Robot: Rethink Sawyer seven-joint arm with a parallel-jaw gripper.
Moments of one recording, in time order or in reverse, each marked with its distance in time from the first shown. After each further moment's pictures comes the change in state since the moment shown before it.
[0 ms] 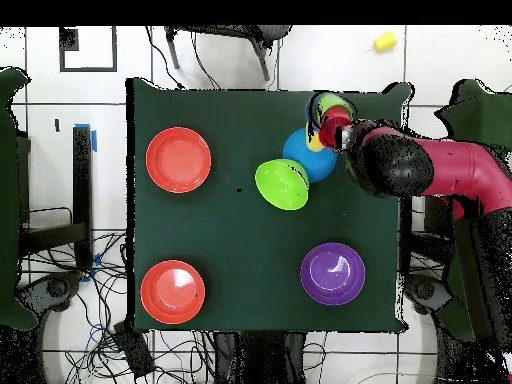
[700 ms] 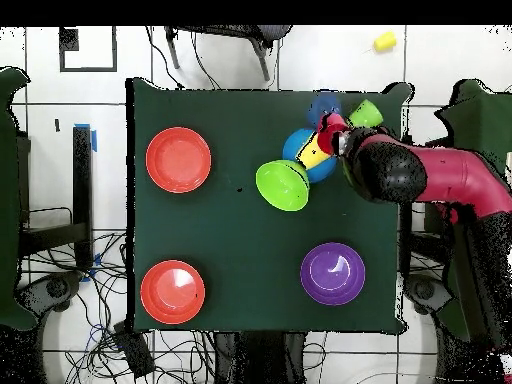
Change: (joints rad) arm 0.013 0.006 -0.037 0.027 0.014 -0.024 0.000
